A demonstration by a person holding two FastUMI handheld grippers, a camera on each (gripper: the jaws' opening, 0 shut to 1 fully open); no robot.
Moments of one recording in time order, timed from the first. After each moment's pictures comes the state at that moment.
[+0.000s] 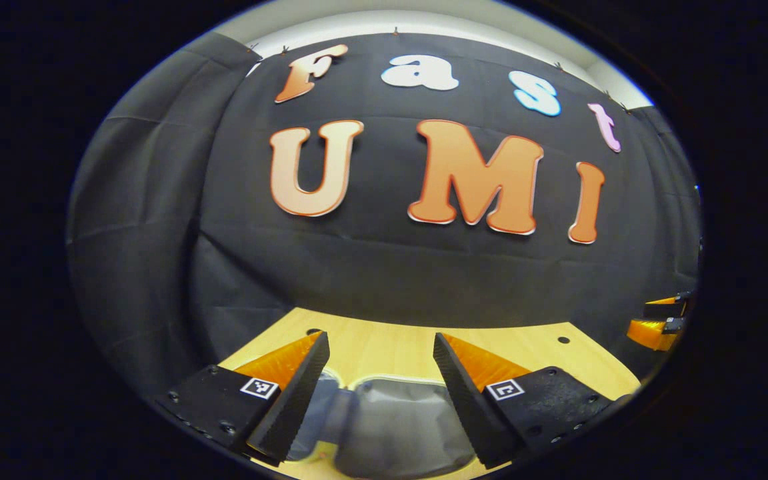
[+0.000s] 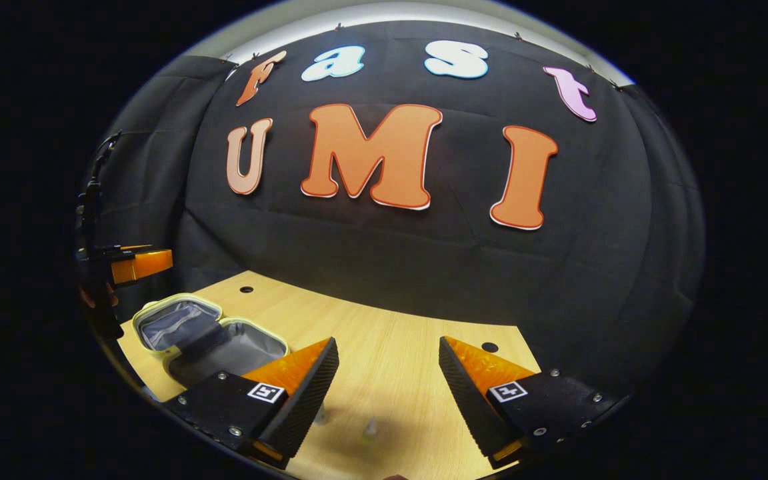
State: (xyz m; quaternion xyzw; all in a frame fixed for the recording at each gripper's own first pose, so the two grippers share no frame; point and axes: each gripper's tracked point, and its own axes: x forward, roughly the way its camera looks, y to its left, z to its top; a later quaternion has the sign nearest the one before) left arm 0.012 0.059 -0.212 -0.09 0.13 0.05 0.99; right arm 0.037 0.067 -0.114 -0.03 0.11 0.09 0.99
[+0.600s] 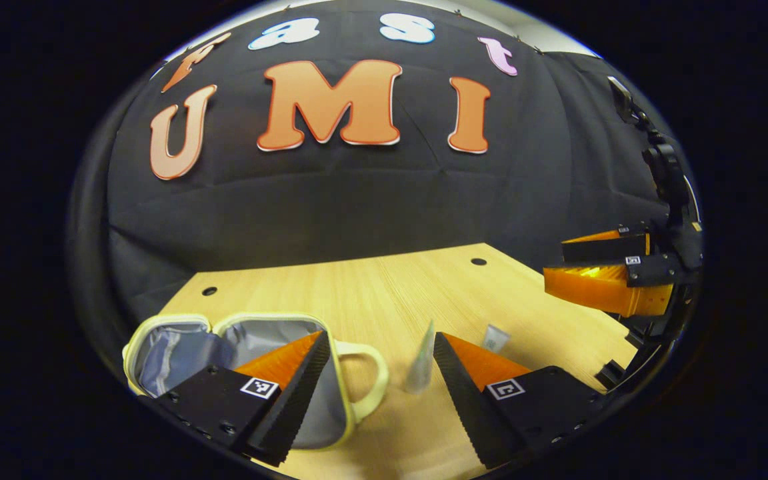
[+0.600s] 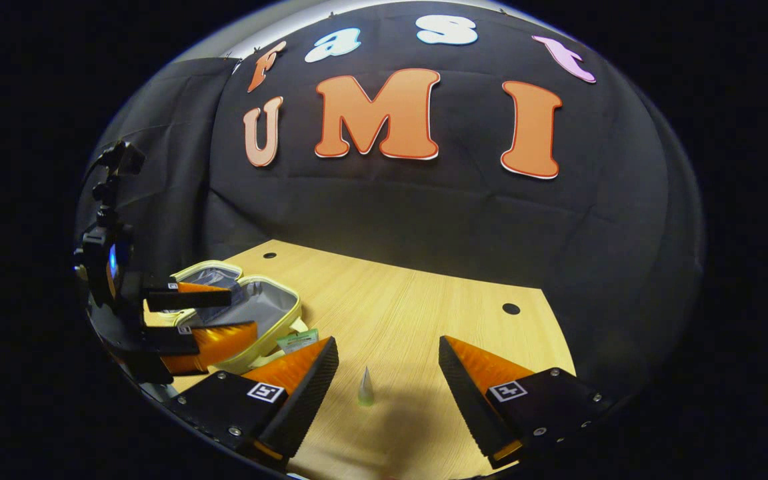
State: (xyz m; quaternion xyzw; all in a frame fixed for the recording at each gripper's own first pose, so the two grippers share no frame) left arm -0.016 -0.168 -0.317 -0.03 0.24 -0.12 0.96; right arm 0.012 0.047 -0.191 -0.01 0.18 0.17 0.97
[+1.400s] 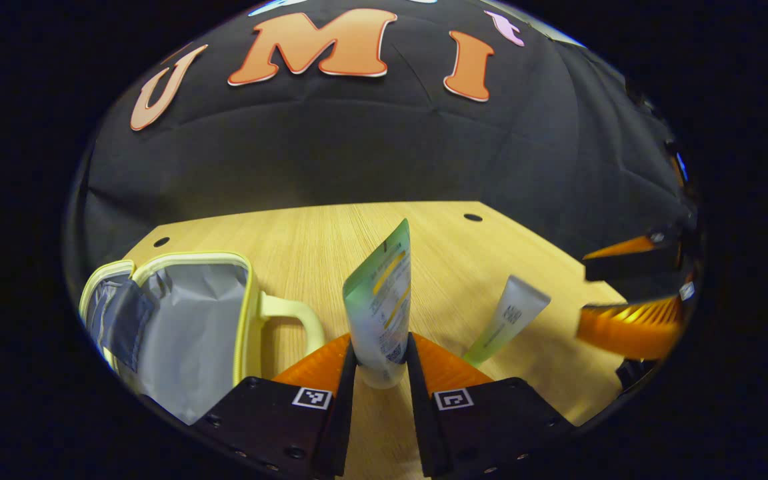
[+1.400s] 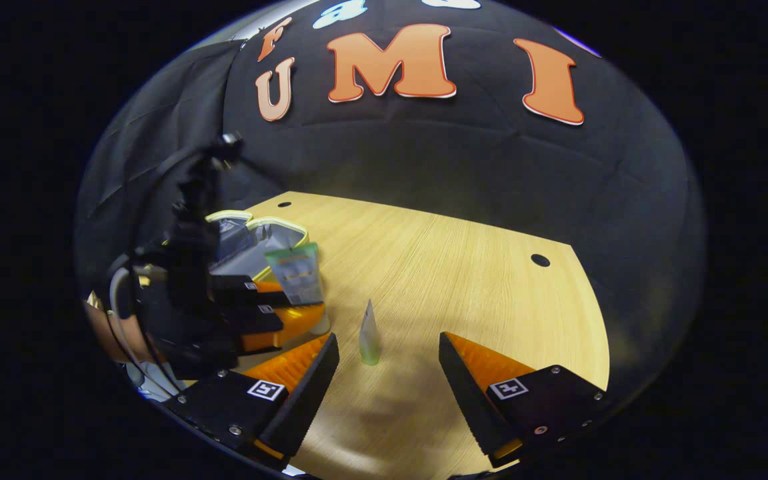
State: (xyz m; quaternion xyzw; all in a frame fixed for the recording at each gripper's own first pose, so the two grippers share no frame) left arm 0.023 -0.221 -0.416 -0.06 0.29 -0.13 0.94; right arm 0.008 0.053 -0.292 -0.03 0.27 0.21 0.94
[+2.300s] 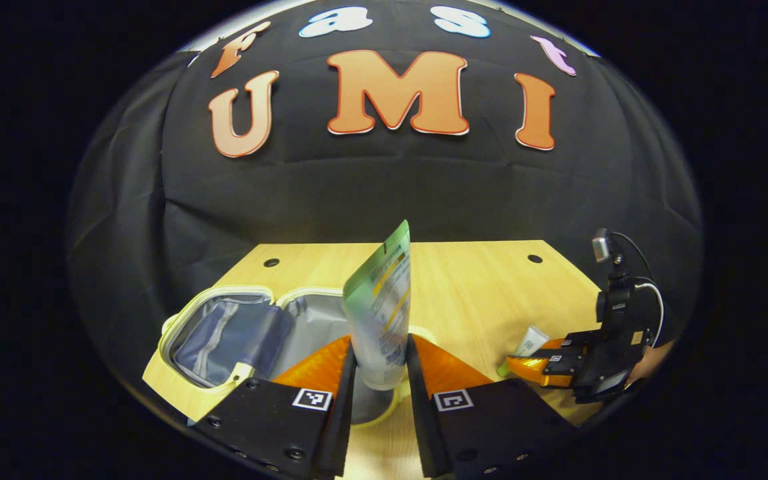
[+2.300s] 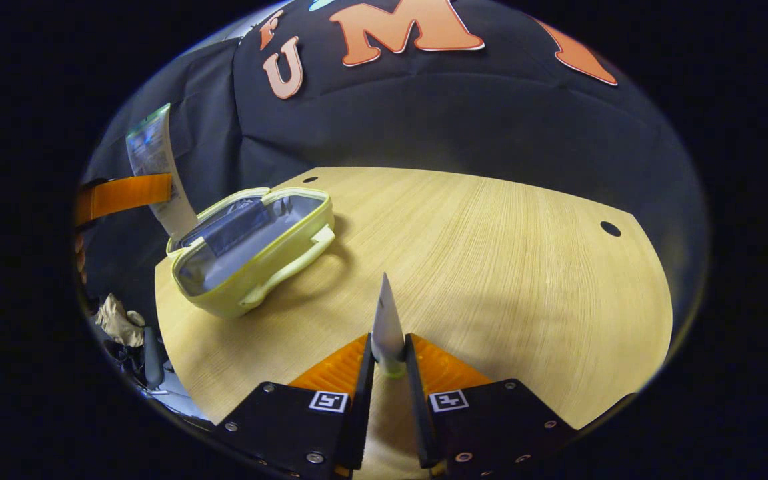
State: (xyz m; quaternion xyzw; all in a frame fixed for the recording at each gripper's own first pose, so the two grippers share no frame) left arm -0.038 -0.081 -0.293 -0.05 0.28 0.04 0.96; right arm 0.027 0.116 -0.343 0.01 0.31 0.30 0.90
